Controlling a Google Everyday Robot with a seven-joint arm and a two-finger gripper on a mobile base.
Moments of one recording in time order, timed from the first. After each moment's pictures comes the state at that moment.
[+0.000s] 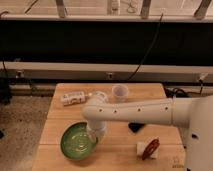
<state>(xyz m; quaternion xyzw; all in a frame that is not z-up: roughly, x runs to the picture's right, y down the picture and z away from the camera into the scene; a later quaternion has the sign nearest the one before) -0.013 0.268 0.738 -0.31 -0.28 -0.61 0.68</state>
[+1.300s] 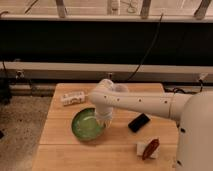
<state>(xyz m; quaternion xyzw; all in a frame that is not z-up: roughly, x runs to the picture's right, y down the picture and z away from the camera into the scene) -0.035 0.202 0.793 -0.29 -0.25 -0.61 0.70</state>
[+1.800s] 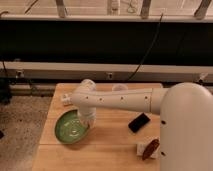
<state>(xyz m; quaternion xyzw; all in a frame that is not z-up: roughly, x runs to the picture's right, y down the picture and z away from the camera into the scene) -0.134 0.218 0.764 -0.24 -0.29 -0.68 0.63</state>
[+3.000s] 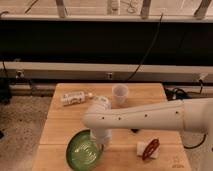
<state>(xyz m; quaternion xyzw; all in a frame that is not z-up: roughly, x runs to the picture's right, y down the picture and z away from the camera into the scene) 0.016 0.282 0.695 -0.32 -0.26 -0.64 0.65</state>
